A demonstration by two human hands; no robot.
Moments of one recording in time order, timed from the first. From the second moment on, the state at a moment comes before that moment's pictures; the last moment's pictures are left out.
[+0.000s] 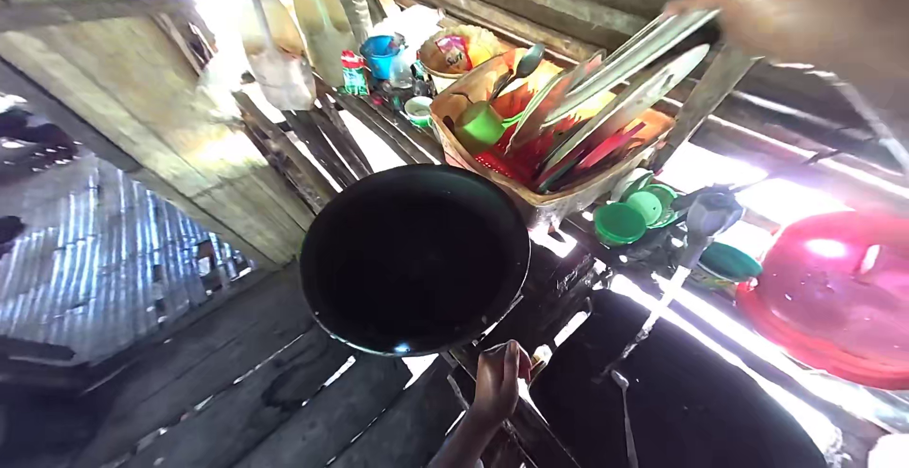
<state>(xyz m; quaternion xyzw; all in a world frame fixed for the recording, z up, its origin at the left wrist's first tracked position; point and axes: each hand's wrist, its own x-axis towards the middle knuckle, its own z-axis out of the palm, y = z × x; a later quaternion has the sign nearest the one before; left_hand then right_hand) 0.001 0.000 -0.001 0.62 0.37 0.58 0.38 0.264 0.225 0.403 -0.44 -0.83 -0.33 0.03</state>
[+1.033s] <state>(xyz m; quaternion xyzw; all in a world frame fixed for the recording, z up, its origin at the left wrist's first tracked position) 0.087 0.024 0.057 0.89 0.11 0.21 0.39 0.319 -0.394 0.072 -0.82 0.09 -0.25 0.51</state>
